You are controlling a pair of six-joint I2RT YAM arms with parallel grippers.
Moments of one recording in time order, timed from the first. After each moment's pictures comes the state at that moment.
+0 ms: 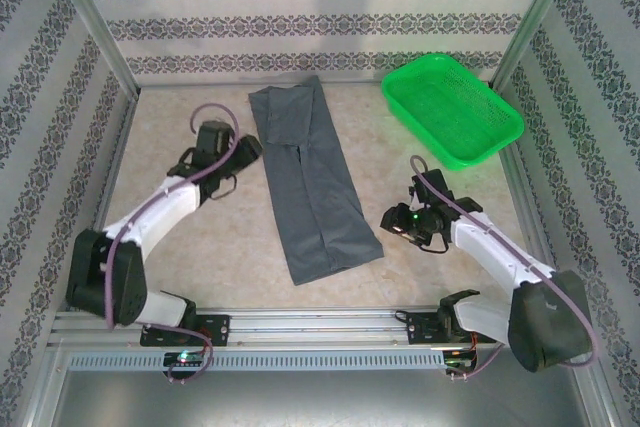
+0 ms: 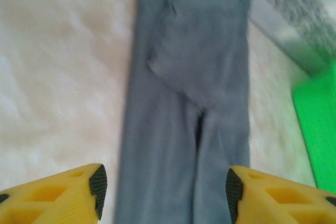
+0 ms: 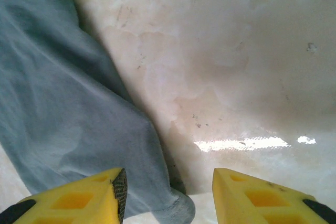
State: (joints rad) left arm -0.29 1.38 0.91 -0.24 0.03 -0.82; right arm 0.28 1.18 0.64 -0.64 -0.32 0.69
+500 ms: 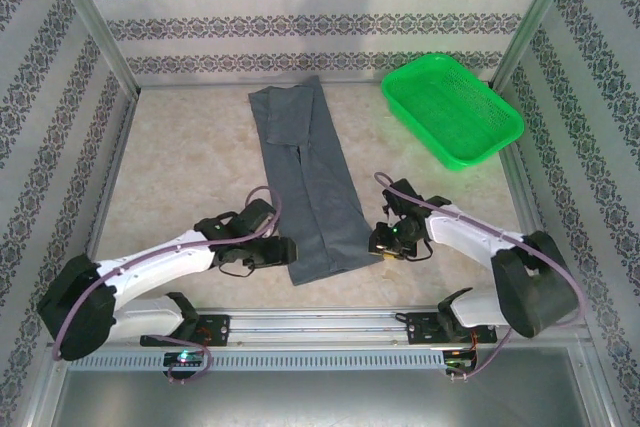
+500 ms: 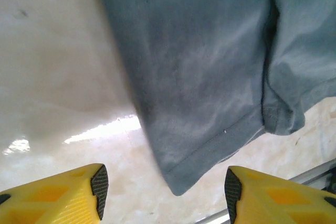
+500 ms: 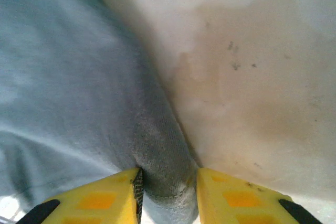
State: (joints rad) left arm -0.78 1.21 0.63 -0.54 0.20 -0.90; right arm 0.46 1.37 0.64 -0.66 -0.33 0.65
